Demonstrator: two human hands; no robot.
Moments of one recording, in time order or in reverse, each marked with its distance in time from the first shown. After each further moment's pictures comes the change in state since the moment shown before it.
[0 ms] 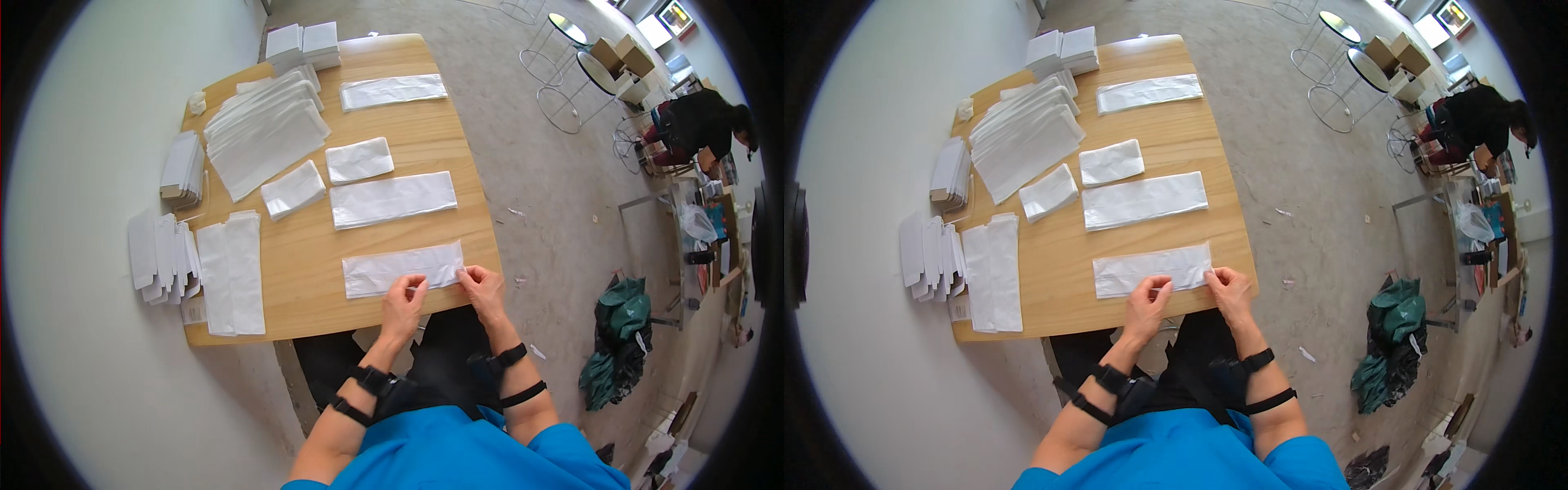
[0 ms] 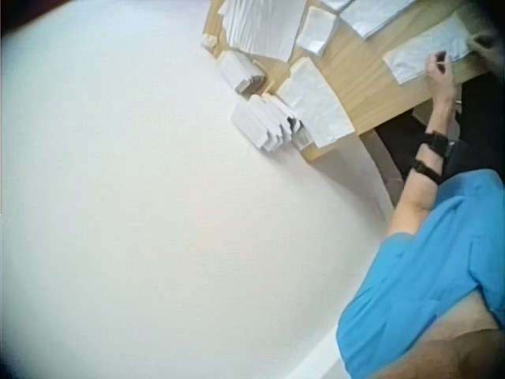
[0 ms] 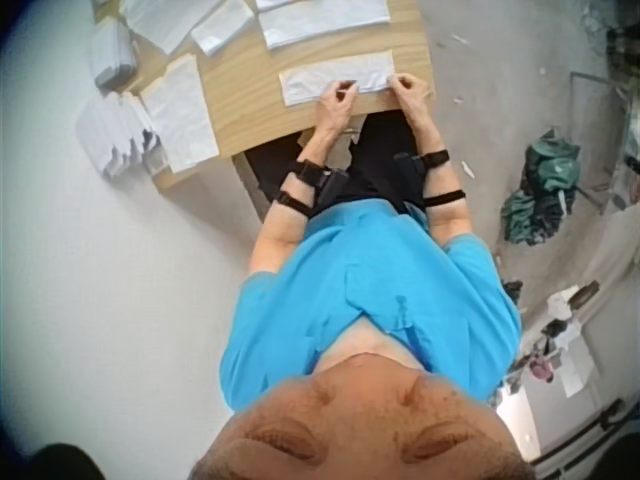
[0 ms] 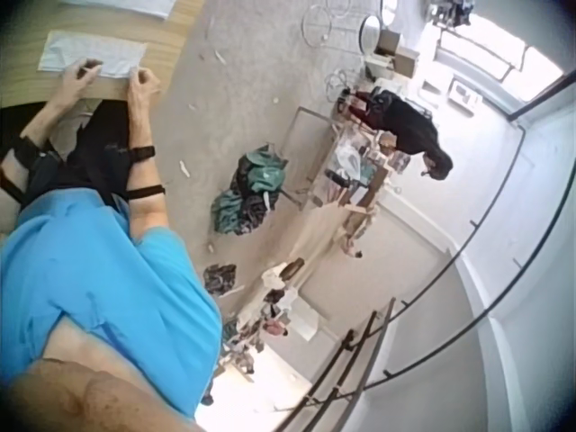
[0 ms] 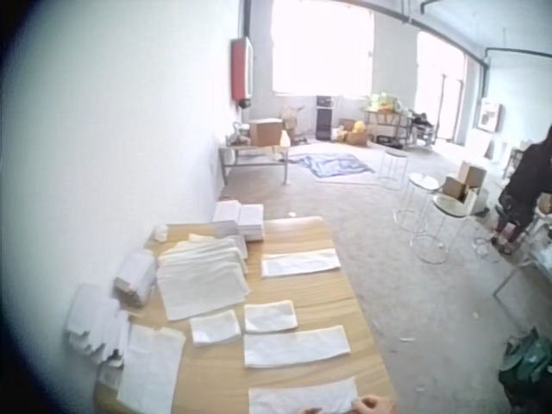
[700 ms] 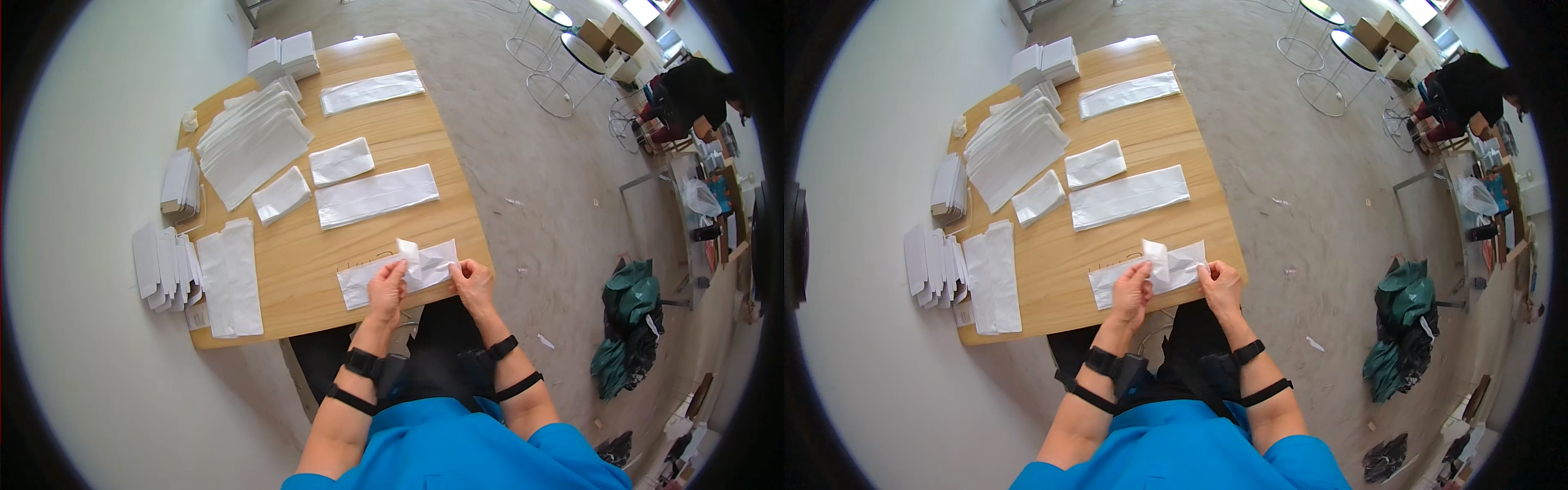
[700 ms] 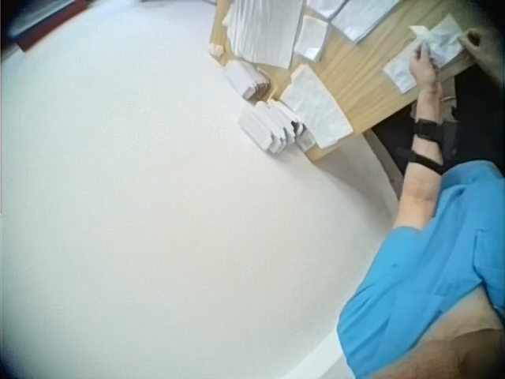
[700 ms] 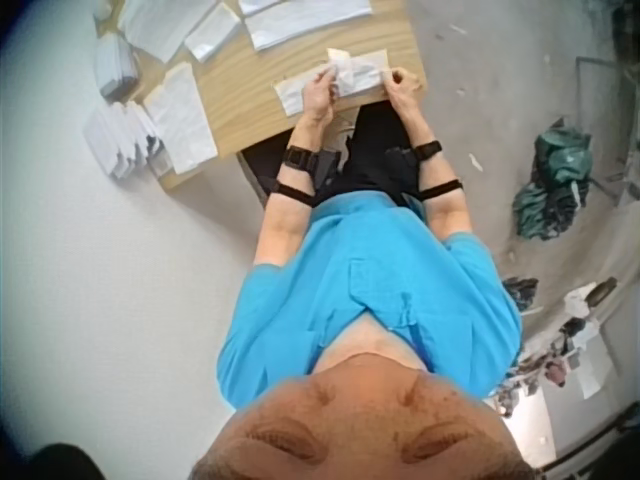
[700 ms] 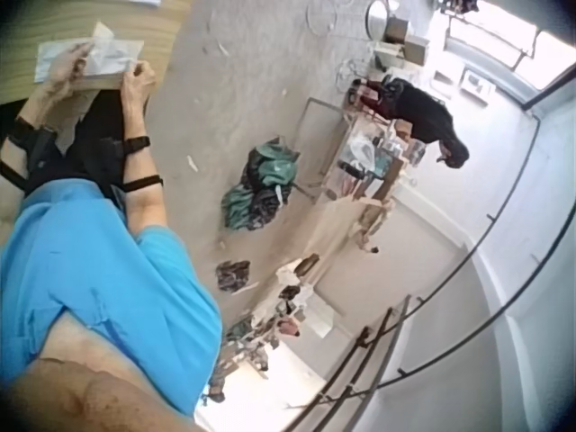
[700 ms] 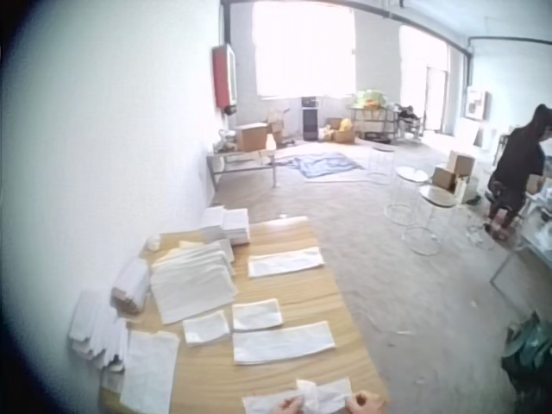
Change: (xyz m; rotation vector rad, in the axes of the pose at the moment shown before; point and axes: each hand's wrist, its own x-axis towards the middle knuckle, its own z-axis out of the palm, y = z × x) left_hand 0.018 -0.002 0.013 -0.622 -0.018 -0.405; right_hand -0.006 0.015 -0.011 -0.053 0.150 -0.004
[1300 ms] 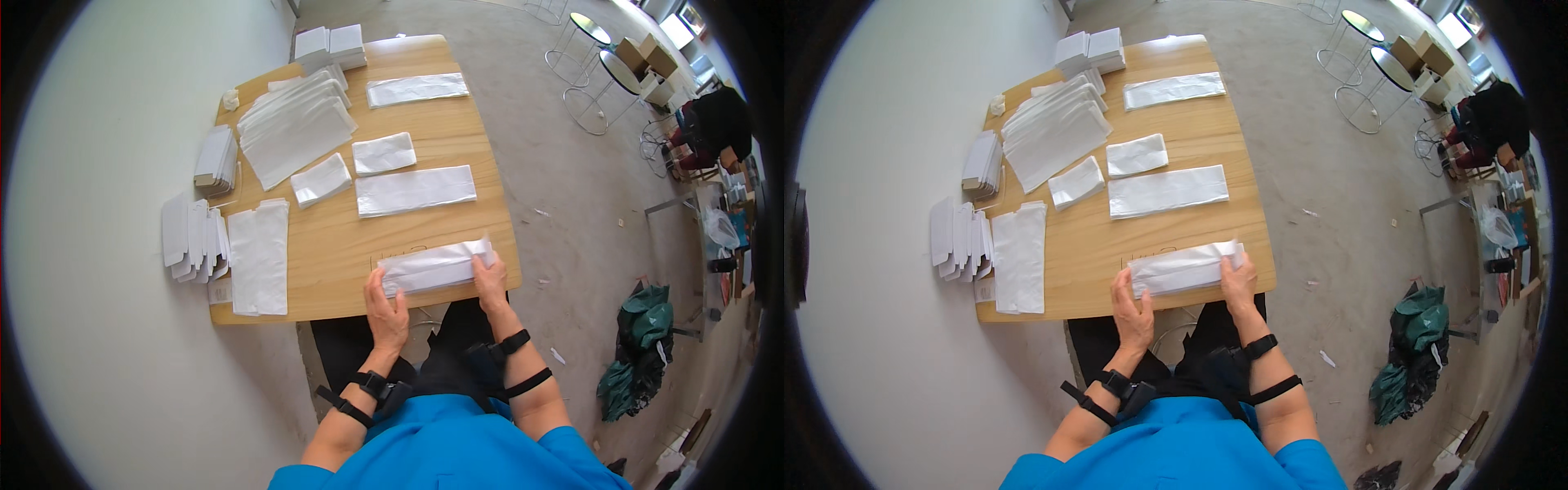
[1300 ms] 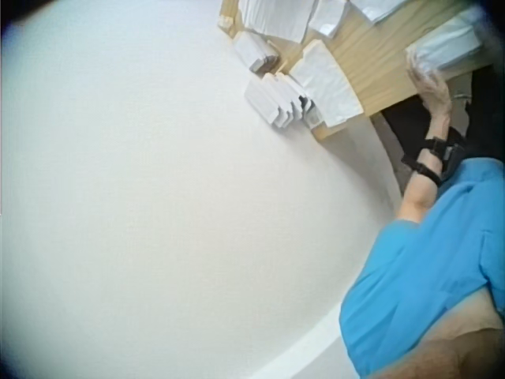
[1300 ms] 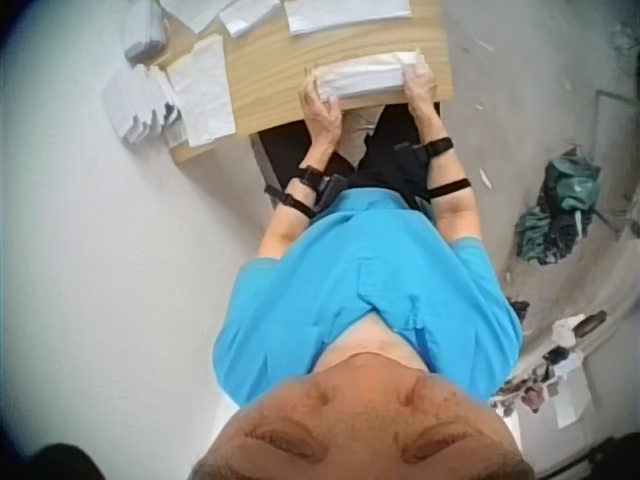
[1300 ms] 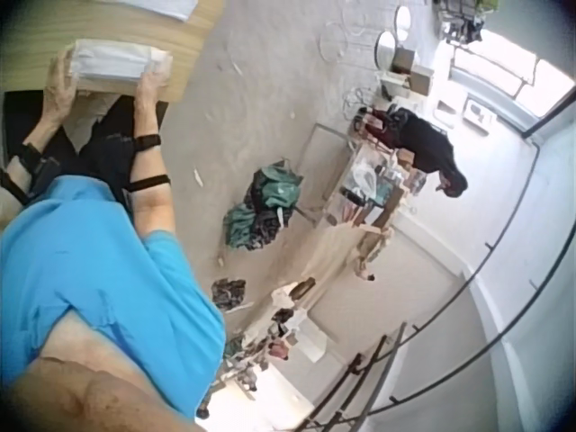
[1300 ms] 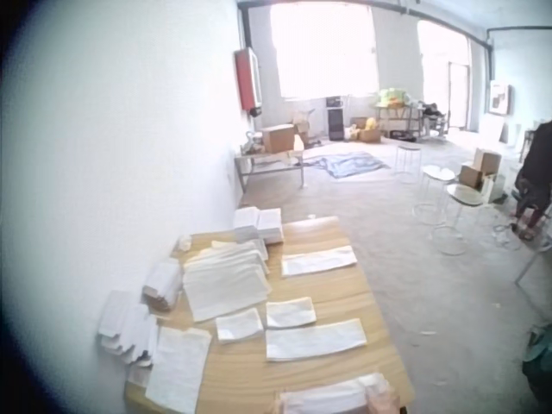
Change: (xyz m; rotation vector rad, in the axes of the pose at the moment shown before) left_hand -0.056 -0.001 -0.054 0.979 0.352 0.883; right_hand 0.013 0.001 0.033 -0.061 0.033 -0.056
